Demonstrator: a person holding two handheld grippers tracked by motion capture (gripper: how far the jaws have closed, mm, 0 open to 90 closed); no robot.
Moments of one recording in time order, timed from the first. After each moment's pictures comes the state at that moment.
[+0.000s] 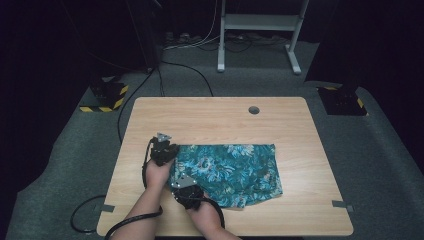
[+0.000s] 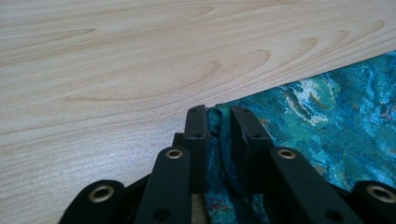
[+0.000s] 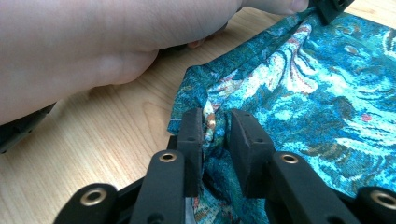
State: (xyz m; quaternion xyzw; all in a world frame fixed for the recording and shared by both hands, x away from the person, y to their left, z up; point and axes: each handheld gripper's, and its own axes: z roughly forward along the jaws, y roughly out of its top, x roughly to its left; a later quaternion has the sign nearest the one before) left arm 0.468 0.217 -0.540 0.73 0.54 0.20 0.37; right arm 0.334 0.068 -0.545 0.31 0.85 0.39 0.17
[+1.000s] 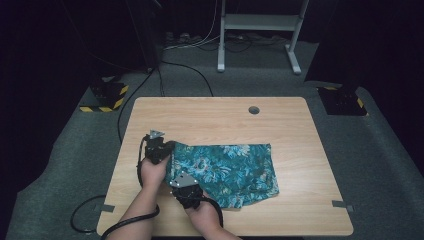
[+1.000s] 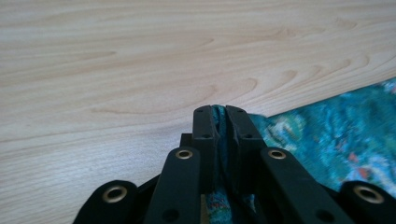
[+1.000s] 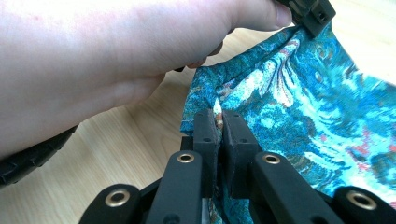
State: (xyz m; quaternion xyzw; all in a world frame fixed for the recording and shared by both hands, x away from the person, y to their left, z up) left arm 0.455 0.232 -0.508 0.70 0.55 0.20 0.41; right arm 0.324 0.069 -0.512 0.29 0.83 0.43 0.18
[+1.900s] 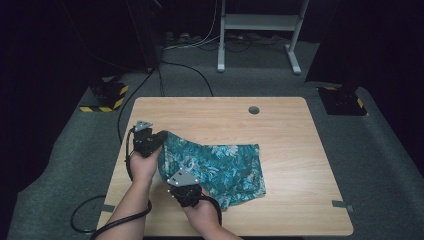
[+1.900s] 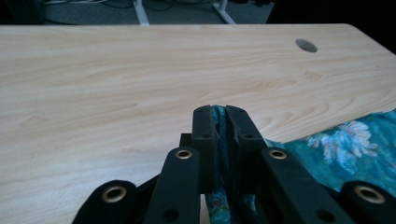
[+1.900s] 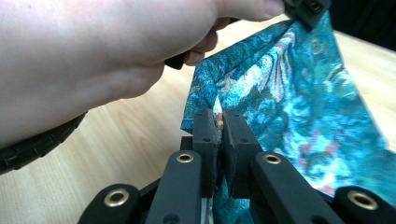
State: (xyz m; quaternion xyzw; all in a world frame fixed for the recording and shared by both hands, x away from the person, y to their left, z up) left arm 0.446 0.243 -0.449 0.68 0.54 0.21 0.45; right arm 0.316 0.062 -0.474 0.28 0.81 0.48 0.20
